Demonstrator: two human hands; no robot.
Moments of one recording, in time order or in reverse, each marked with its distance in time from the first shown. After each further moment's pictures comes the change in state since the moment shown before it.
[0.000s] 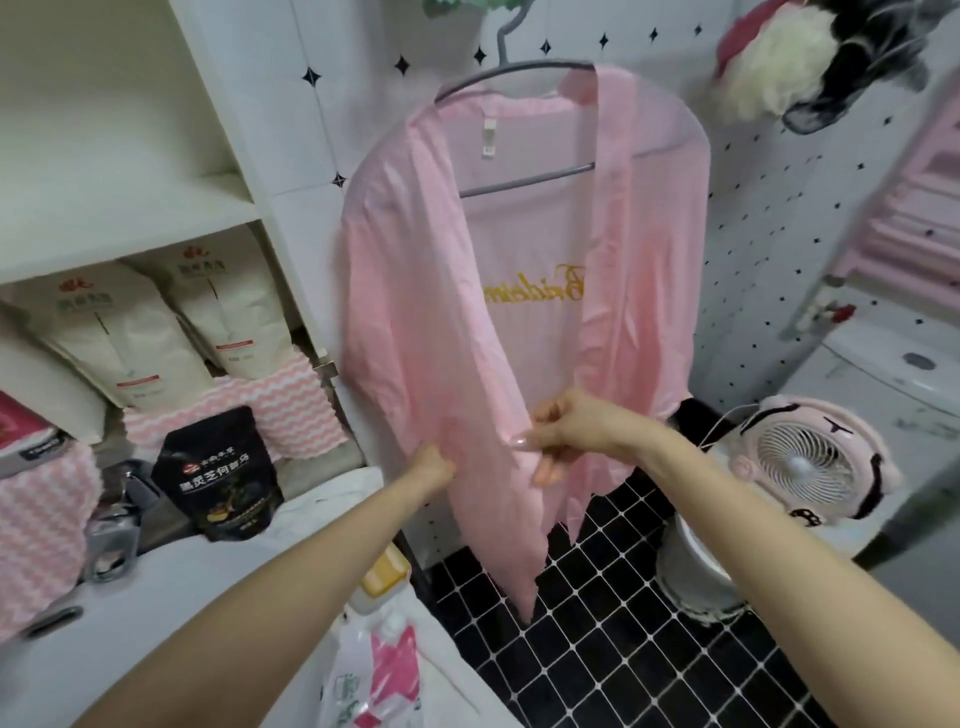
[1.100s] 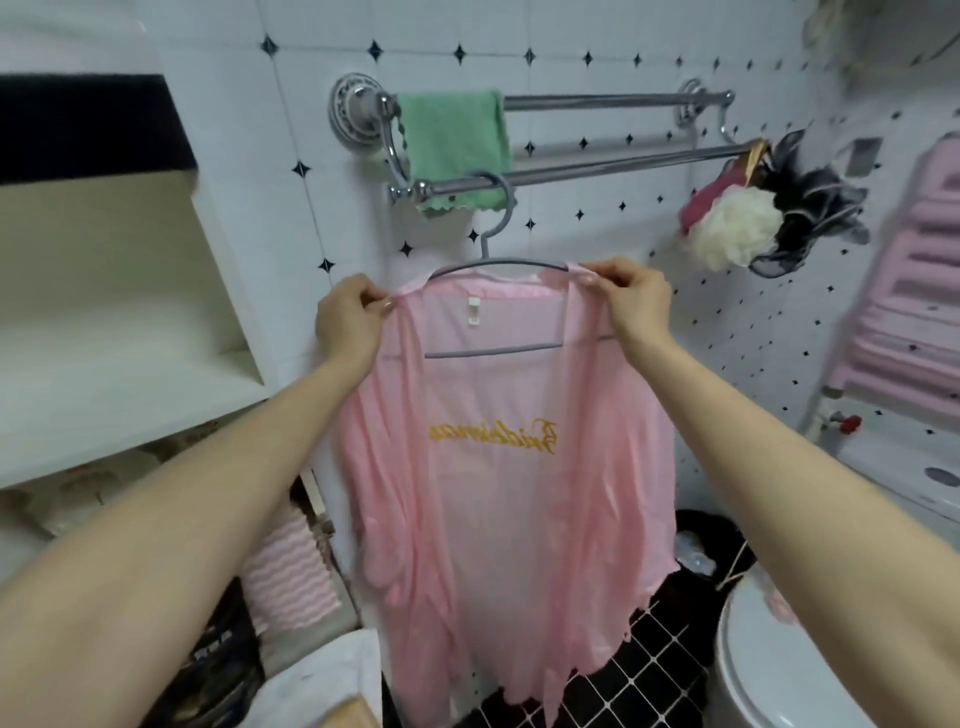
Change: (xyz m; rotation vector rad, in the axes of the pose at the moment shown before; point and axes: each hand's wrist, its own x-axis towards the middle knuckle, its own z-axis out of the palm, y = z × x) left_hand 0.014 0.213 -0.239 -0.178 0.907 0.661; right_hand 0.074 -0.105 -0.196 0.374 1.059 -0.434
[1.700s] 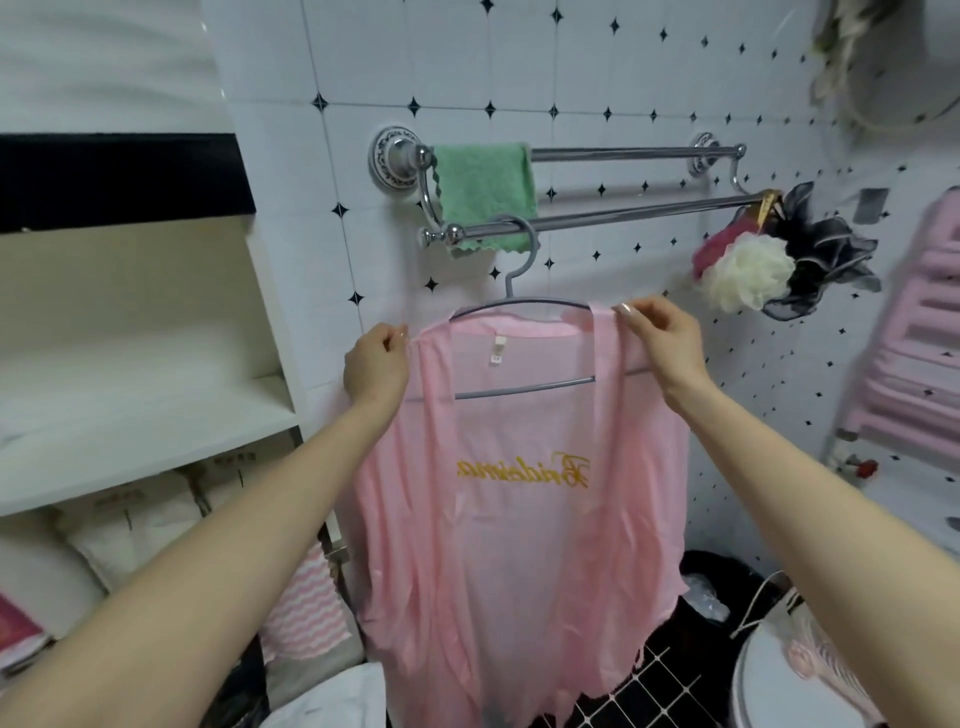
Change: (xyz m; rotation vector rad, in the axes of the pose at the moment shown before) left_hand -0.019 0.007 -0.005 -0.082 -0.012 -0.173; right_hand 0.005 0.009 -0.018 0.081 -0.033 -0.021
